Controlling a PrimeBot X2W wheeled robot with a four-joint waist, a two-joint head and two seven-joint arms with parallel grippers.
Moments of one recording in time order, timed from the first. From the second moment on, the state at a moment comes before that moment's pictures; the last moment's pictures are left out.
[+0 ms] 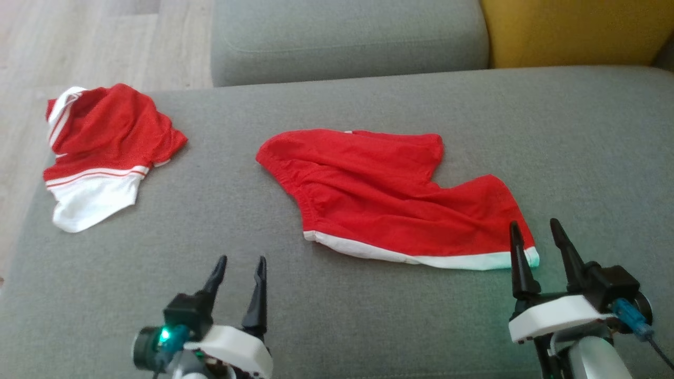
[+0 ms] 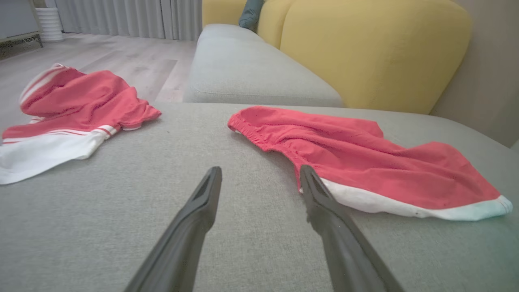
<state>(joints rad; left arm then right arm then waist) 0.02 0.06 -0.33 0.24 -0.23 0.08 -0.25 -0.05 -0.04 0.01 0.34 0.12 0.12 -0.25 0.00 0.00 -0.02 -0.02</state>
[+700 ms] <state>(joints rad) -0.23 0.05 -0.42 0.59 -0.23 0.03 -0.25 -0.10 -0.04 0.03 0.30 0.12 0.12 -0.25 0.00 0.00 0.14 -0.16</state>
